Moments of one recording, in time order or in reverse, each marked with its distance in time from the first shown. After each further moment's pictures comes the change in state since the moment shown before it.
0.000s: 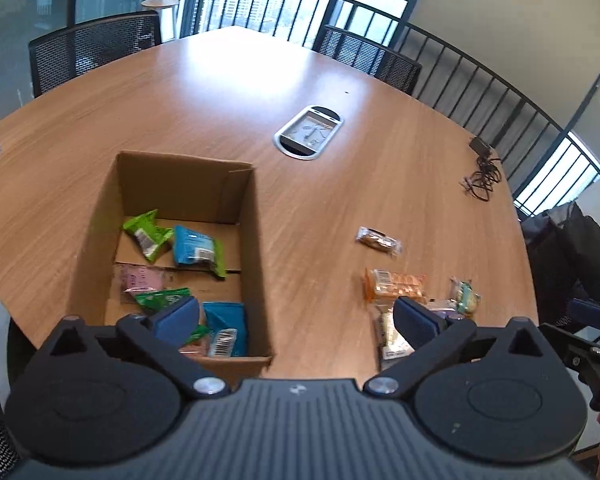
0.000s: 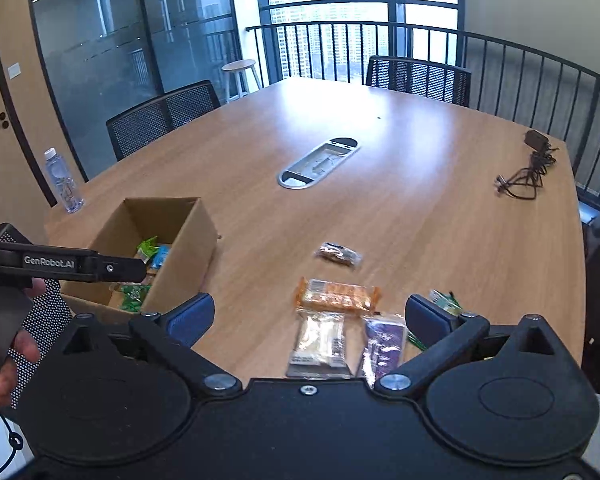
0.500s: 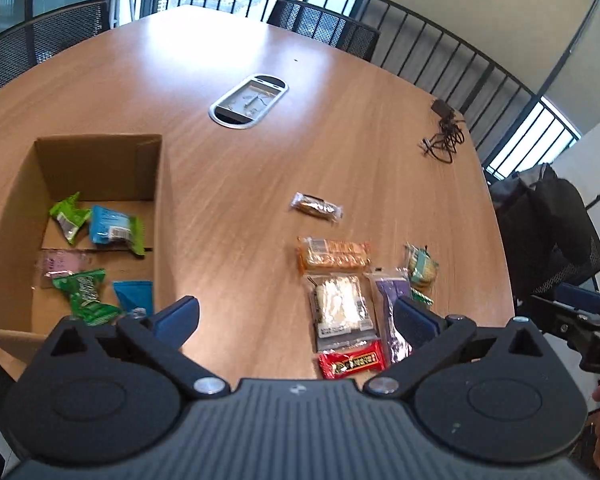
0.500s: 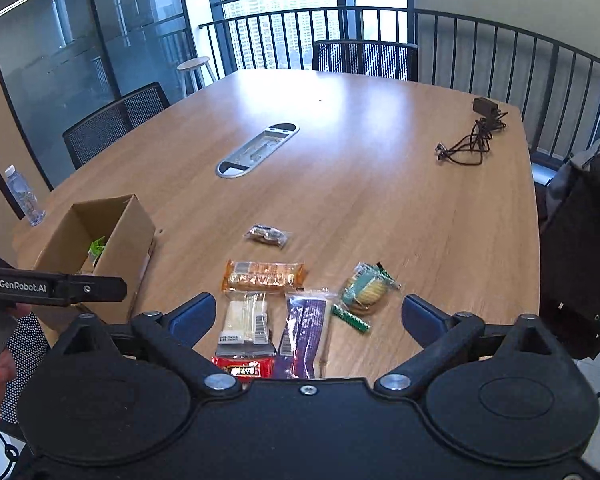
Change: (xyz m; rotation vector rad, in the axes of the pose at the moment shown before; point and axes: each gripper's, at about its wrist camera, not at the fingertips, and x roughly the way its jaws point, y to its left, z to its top) left arm 0.030 -0.061 -0.016 0.063 0.080 -0.069; right arm 0.000 -0.058 -0.018 0.082 0.046 -0.058
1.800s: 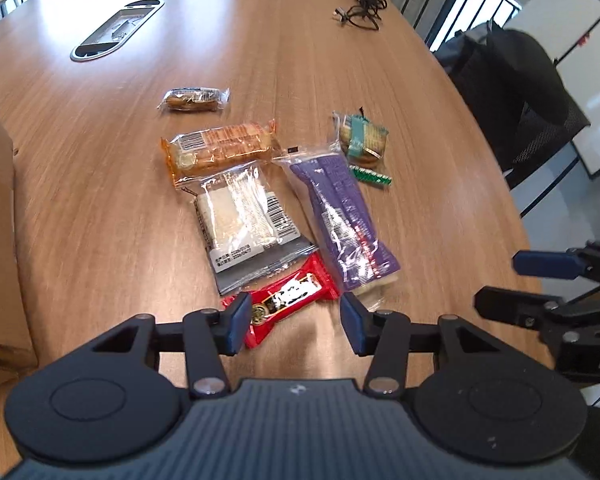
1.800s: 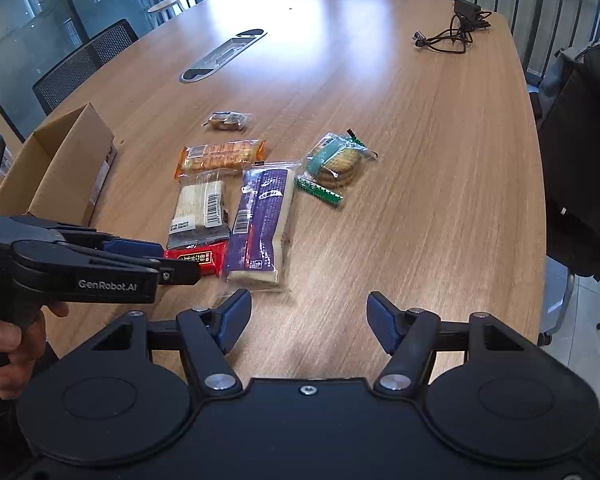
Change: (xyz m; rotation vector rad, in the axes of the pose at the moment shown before) left arm 0.105 -0.064 -0.049 0.303 0.220 -0.081; right arm 0.035 -0.031 -0.069 0.070 0.206 -0.023
